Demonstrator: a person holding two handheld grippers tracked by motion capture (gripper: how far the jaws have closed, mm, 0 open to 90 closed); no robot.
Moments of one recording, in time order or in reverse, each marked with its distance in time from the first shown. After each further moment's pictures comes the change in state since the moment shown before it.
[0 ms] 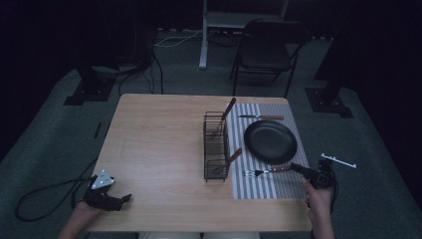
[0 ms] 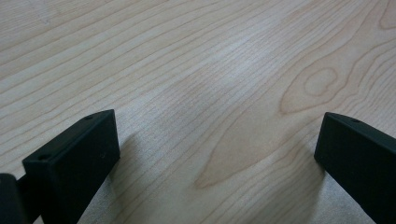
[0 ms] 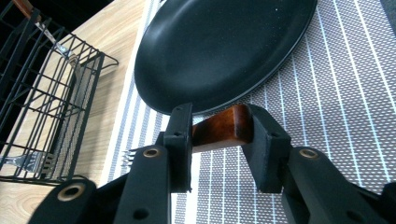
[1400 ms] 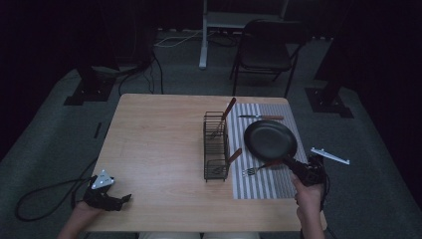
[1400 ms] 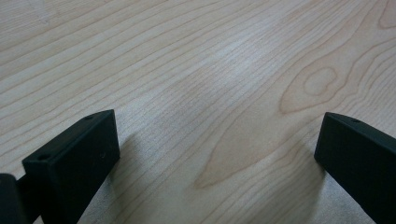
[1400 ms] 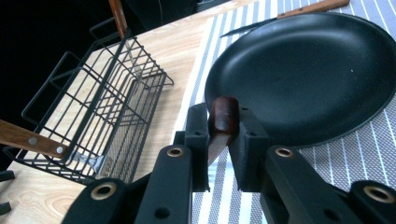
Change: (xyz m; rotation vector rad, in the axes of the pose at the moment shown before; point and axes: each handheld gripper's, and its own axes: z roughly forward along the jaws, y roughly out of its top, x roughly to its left) left arm 0.000 0.000 0.000 0.000 -0.002 0.003; right arm 0.082 0.000 -0.019 -0.112 0.034 -0.166
